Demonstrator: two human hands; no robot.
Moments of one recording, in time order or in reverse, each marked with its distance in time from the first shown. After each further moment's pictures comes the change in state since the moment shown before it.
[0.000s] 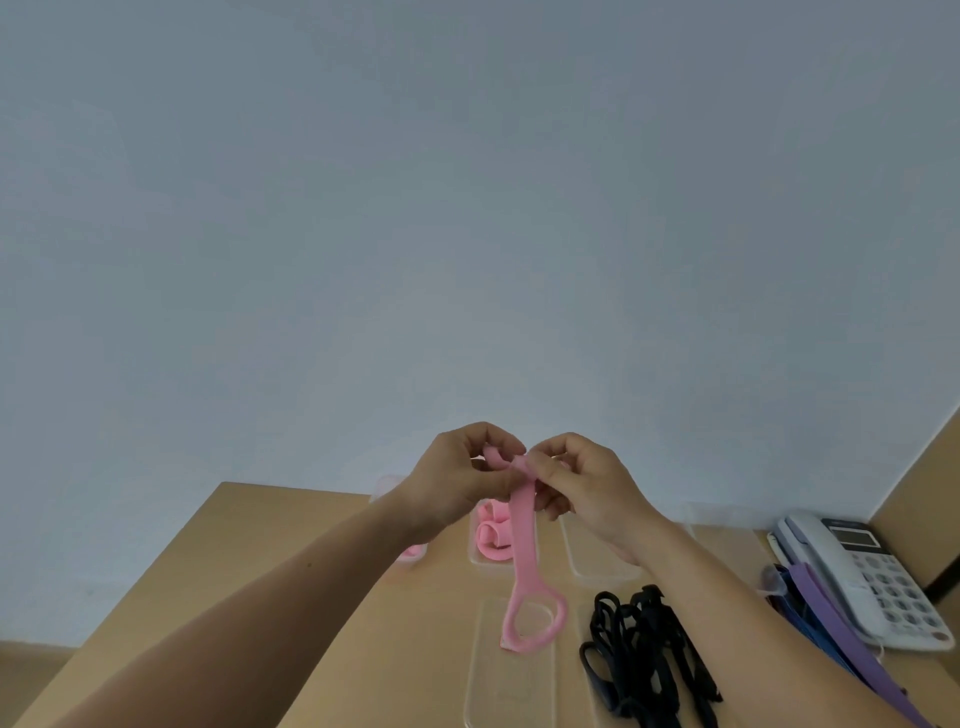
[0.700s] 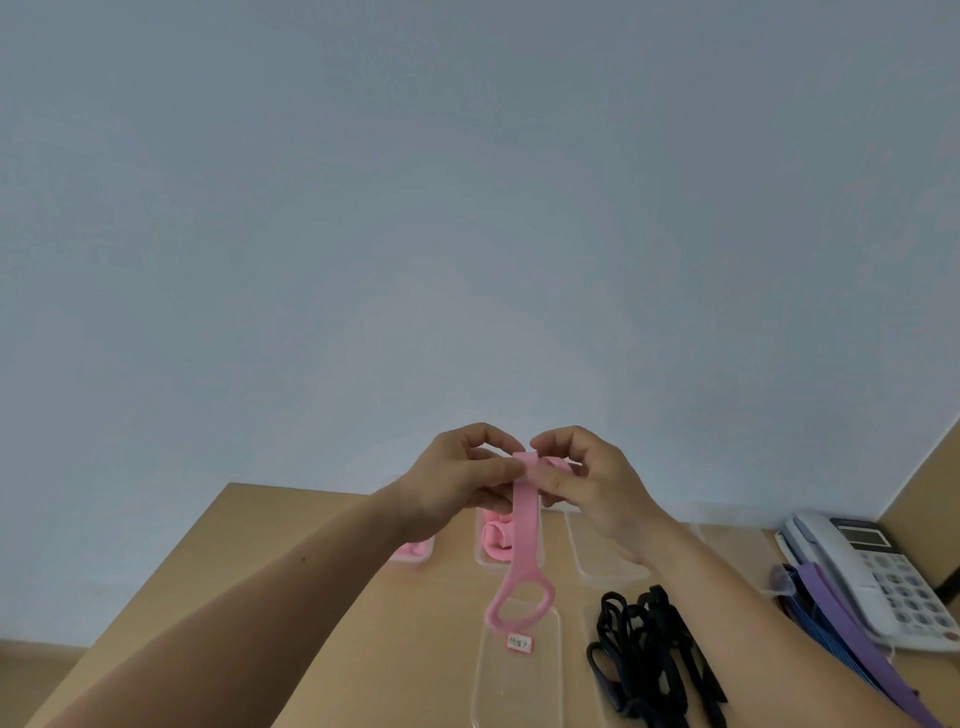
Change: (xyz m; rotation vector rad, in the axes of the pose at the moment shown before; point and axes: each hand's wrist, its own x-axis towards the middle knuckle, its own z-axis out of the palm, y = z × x) left_hand 0.000 0.006 -0.009 -0.088 -0.085 -0.105; right_hand 0.001 0.004 0.000 0.019 0.005 -0.057
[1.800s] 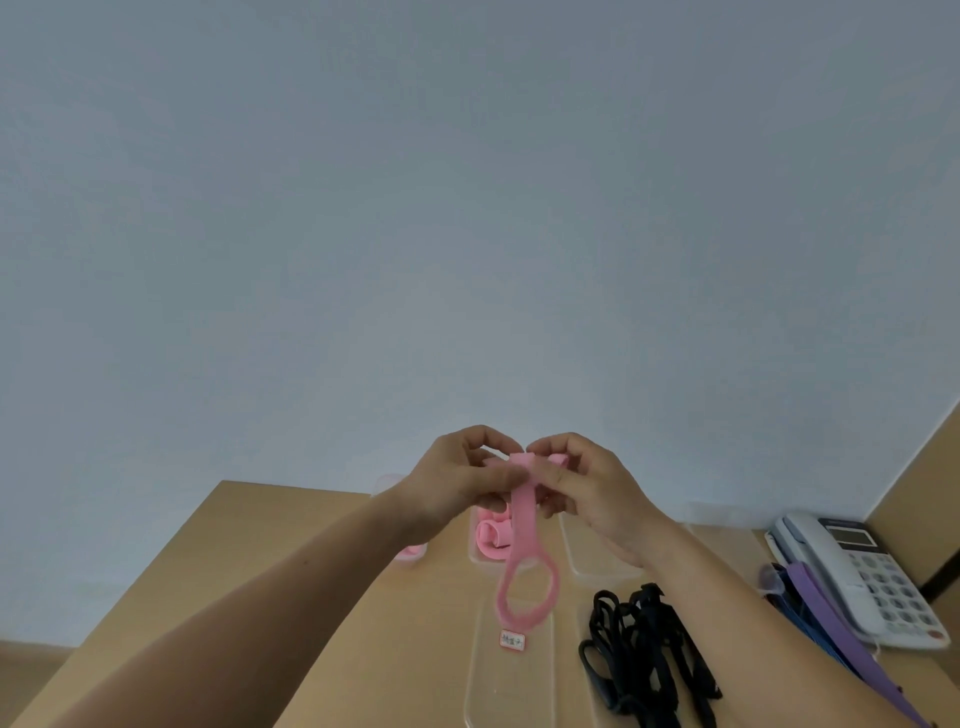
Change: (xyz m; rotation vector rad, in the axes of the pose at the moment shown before) left_hand -0.001 -0.005 0.005 0.020 0.017 0.018; right_hand -0.004 -0.001 -0.002 0.062 -0.051 0.058
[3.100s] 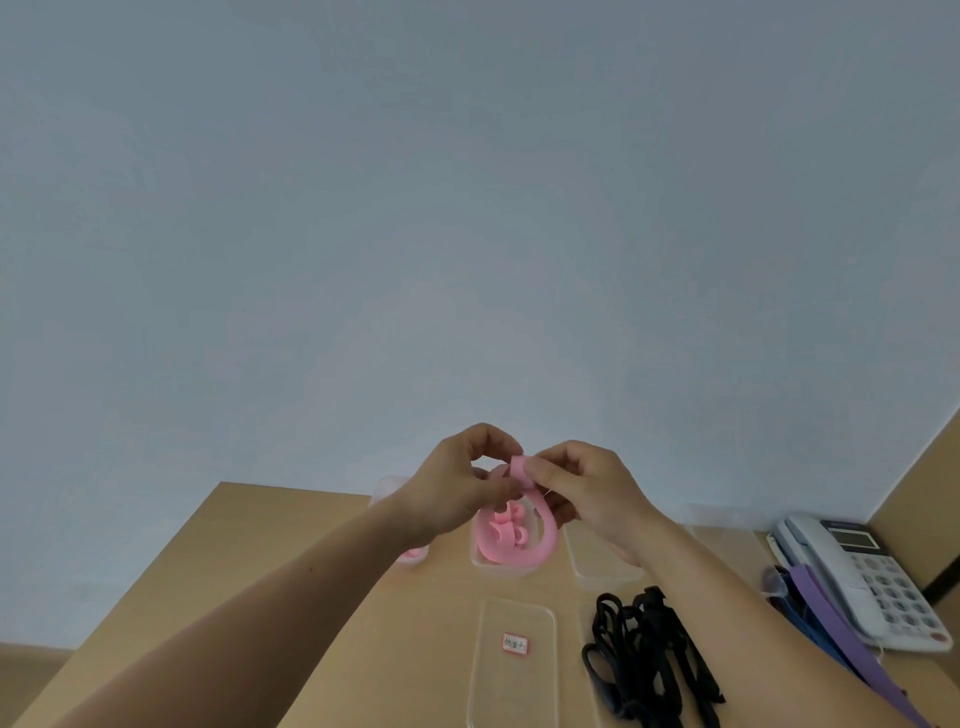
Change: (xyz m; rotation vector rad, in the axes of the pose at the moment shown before) left_hand 0.001 -0.005 -0.005 0.159 0.034 0.097; right_hand 0.002 -0.007 0.009 -0.120 0.068 0.070
